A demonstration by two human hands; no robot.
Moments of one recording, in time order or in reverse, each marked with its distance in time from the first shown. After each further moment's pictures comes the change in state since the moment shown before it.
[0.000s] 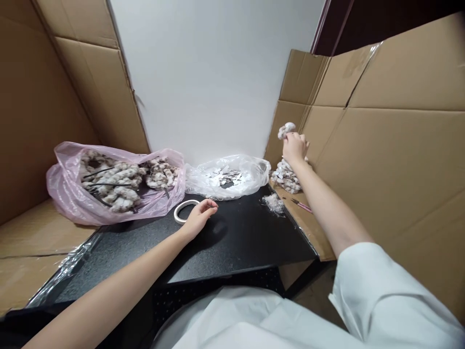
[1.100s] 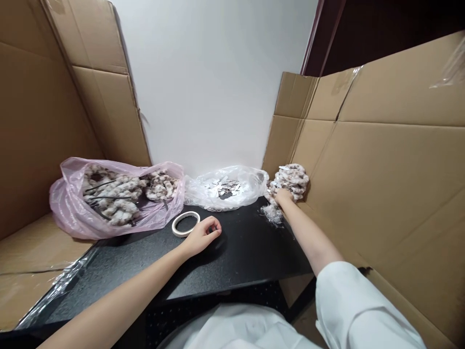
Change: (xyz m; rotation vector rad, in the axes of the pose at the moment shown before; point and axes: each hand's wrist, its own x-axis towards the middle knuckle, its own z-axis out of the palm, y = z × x) left_hand -0.006 -0.005 0.002 0.370 -0.263 0.225; right_hand -0.079 0.061 0.089 -0.349 -0.778 0.318
